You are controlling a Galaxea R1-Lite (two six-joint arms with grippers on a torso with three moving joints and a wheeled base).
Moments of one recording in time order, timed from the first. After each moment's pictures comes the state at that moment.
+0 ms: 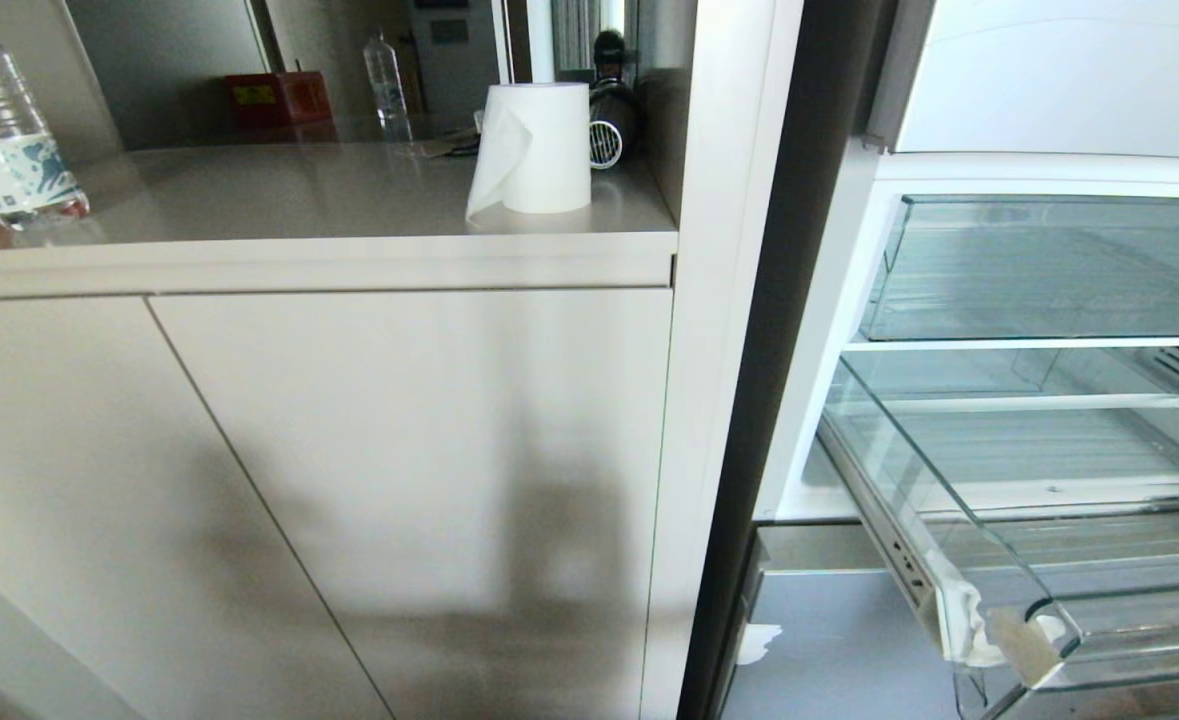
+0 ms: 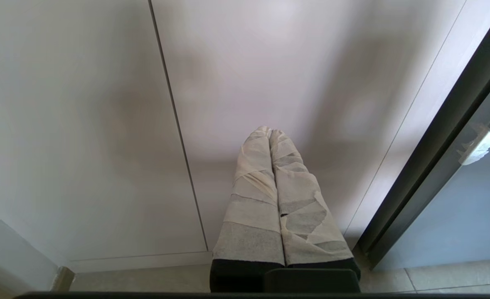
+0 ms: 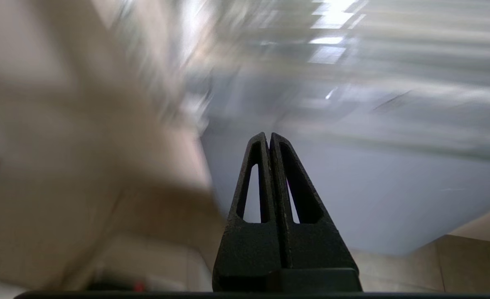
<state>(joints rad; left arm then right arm) -0.01 0.00 -0.01 0.03 0.00 0.00 0.16 0.29 0.00 -0.07 0.06 0.01</state>
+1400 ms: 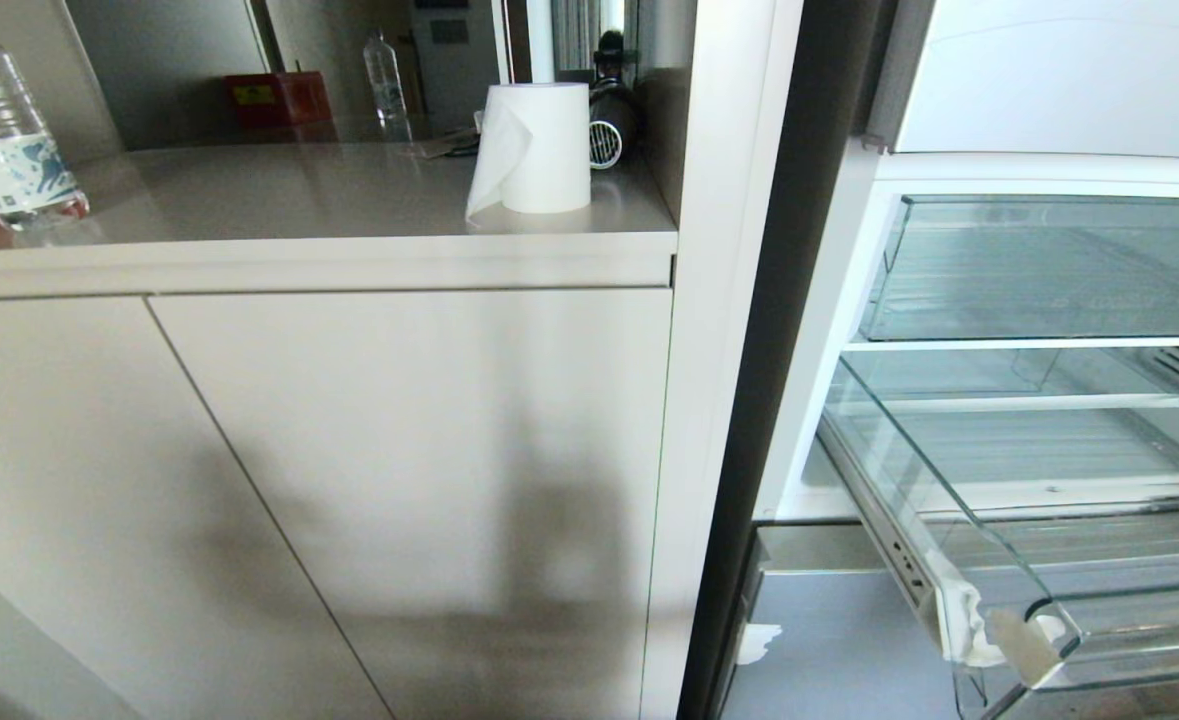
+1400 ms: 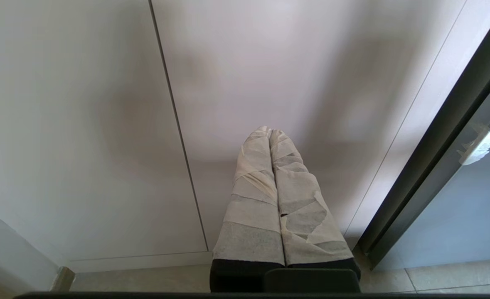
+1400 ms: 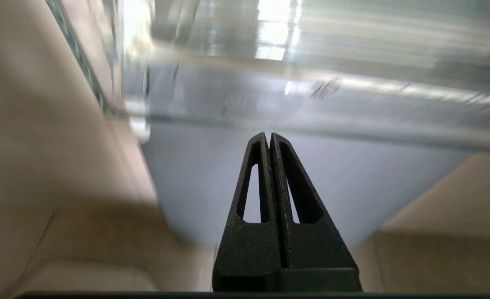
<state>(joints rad) -0.01 0.00 -0.01 0.03 0.00 0.00 0.02 0.11 0.00 0.00 0.01 -0.08</state>
